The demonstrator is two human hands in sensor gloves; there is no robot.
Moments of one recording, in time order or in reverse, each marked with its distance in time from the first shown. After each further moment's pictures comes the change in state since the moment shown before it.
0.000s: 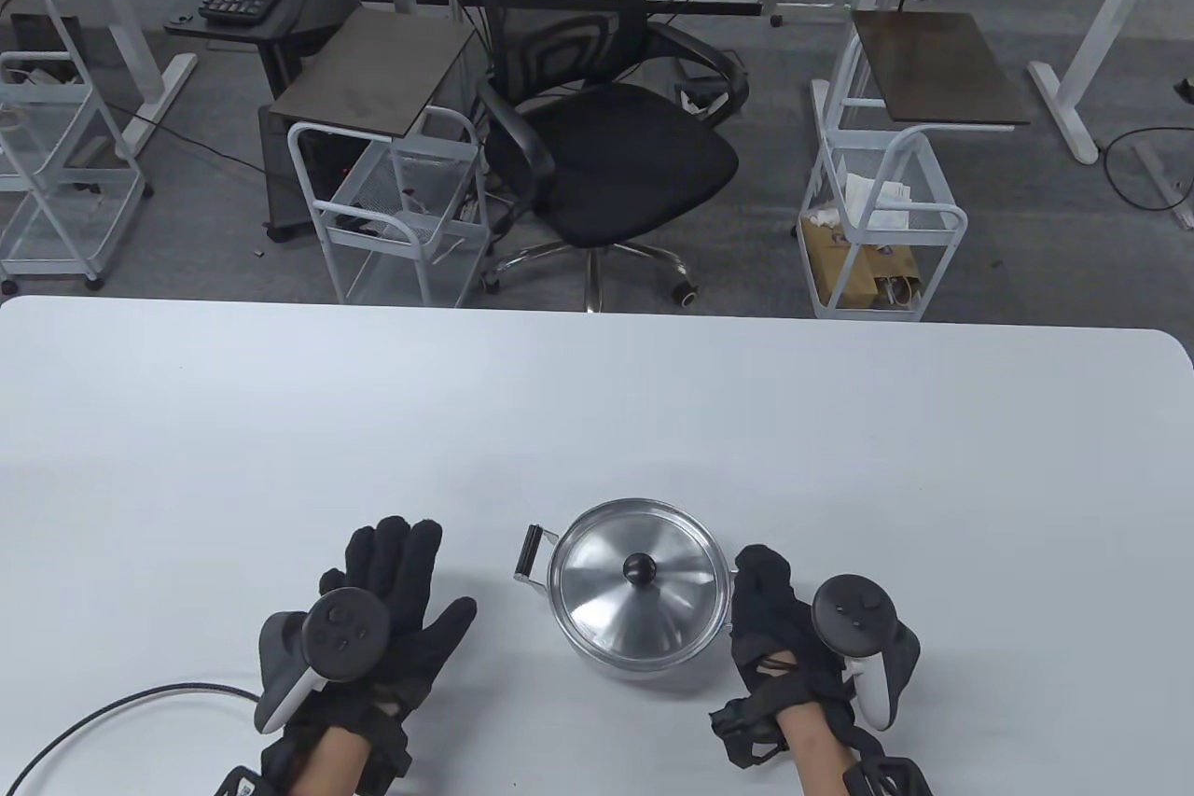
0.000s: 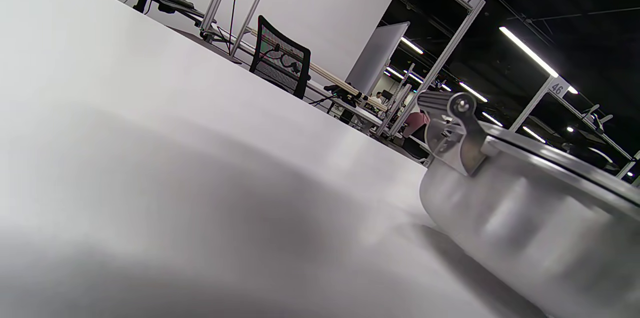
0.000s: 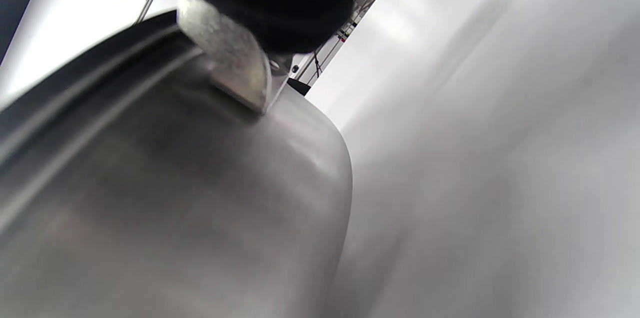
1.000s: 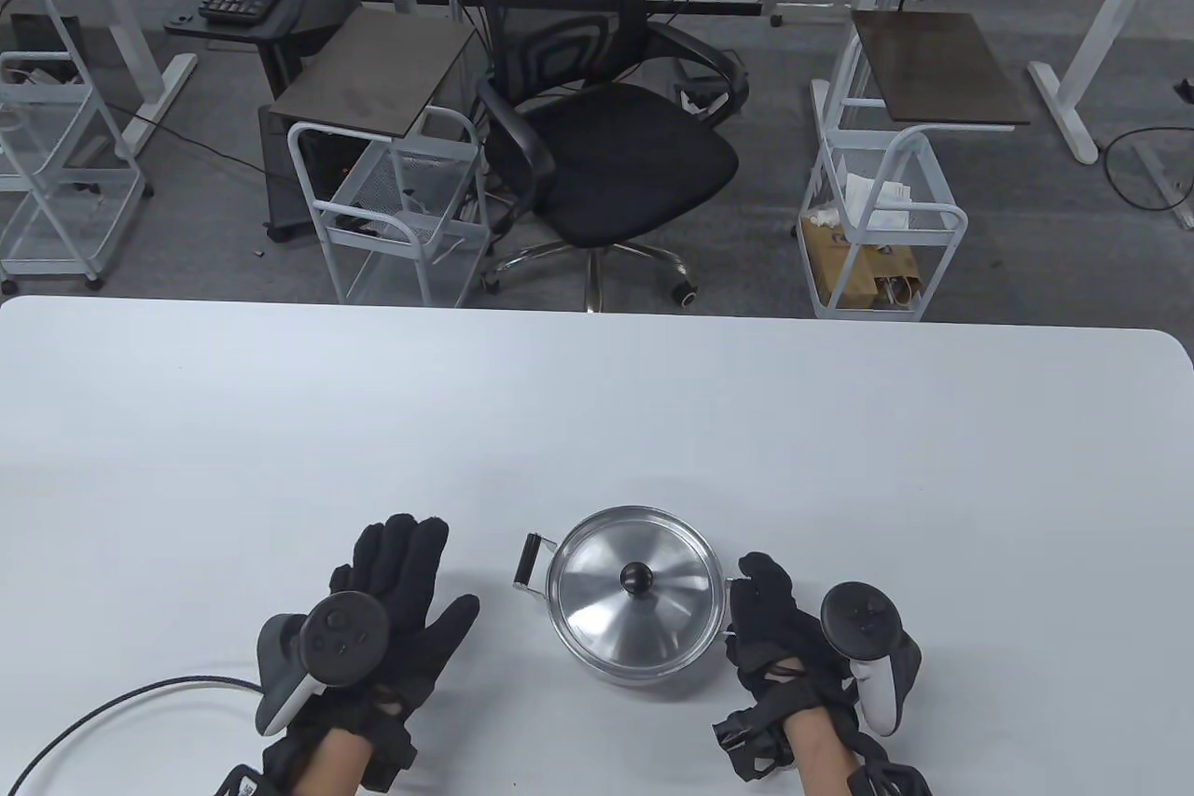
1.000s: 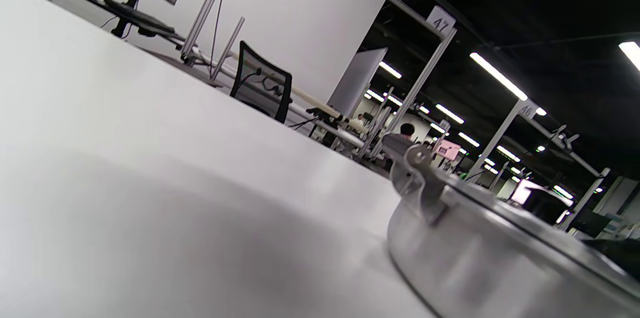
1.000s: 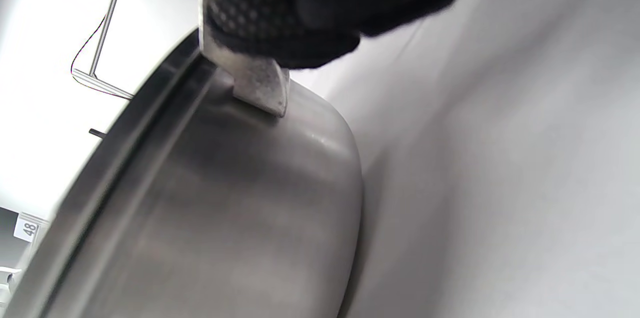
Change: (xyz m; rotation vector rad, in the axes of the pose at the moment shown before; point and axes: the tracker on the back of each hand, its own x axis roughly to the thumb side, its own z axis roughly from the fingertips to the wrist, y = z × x) left_hand 0.014 0.010 0.001 0.117 -0.088 0.012; right_hand -0.017 0.005 0.000 0.096 0.056 -0.108
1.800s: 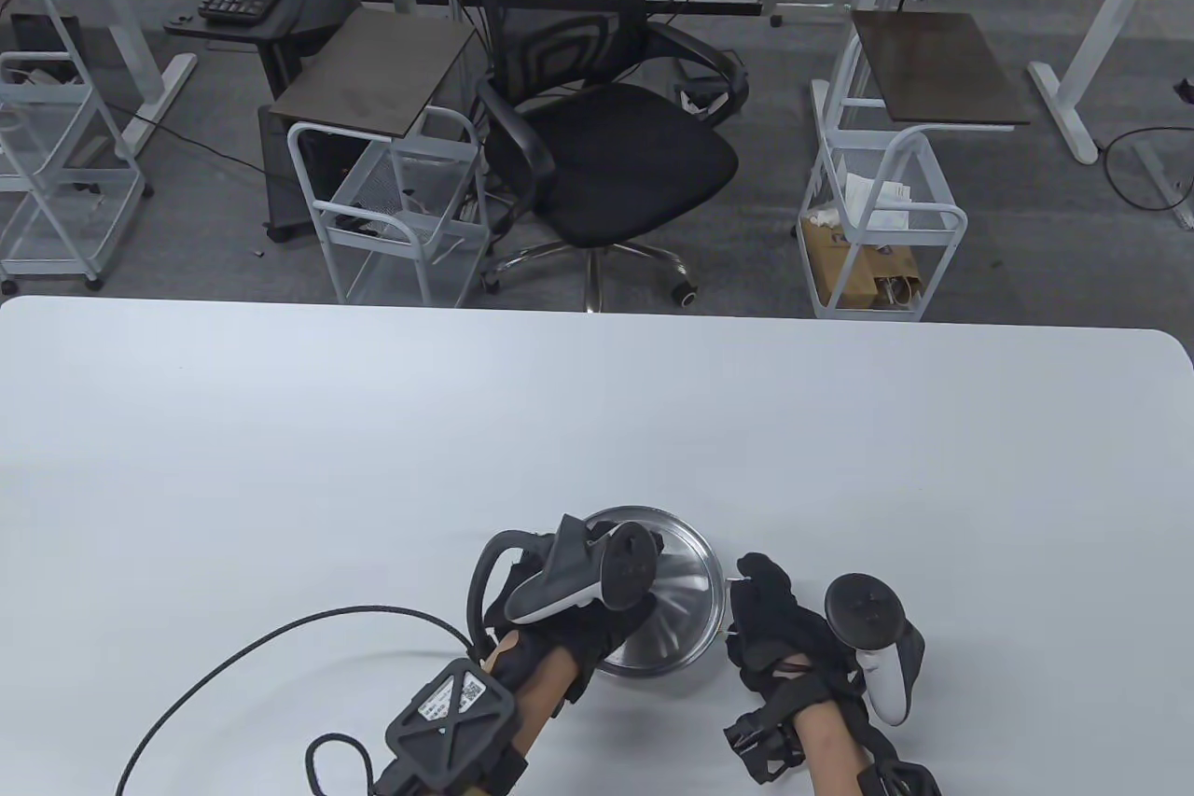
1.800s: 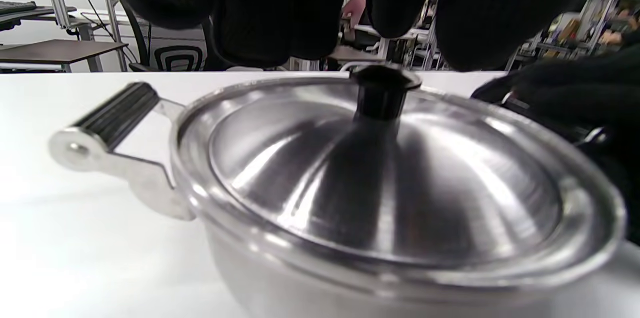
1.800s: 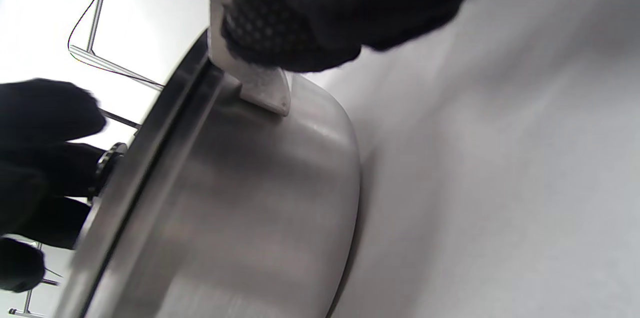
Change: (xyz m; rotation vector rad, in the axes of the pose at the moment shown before) left_hand 0.174 -0.063 -0.091 -0.410 -0.117 -0.467; right_hand -0.001 -0.004 -0.005 0.089 0.002 0.005
